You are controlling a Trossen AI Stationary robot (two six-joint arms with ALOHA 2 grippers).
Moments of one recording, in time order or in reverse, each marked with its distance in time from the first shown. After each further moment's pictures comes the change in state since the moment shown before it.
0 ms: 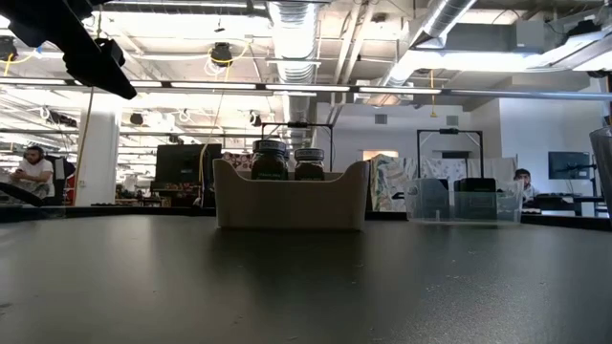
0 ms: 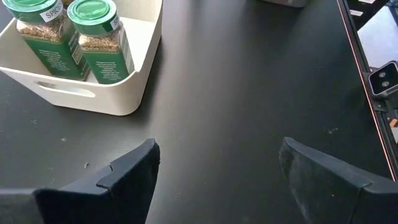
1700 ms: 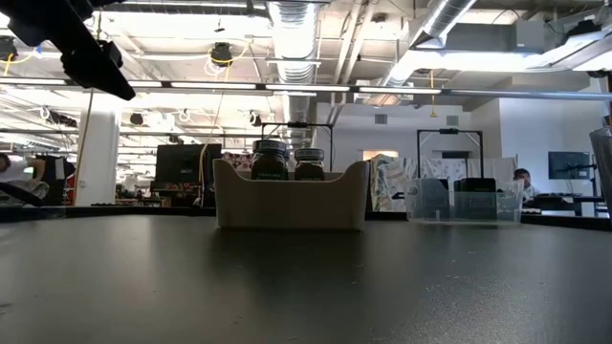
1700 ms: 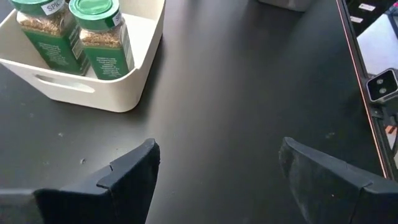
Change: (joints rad) left arm 0.000 0.000 0.000 0.000 0.000 -0.038; right arm -0.030 -0.164 0.015 -0.059 0.124 0.047
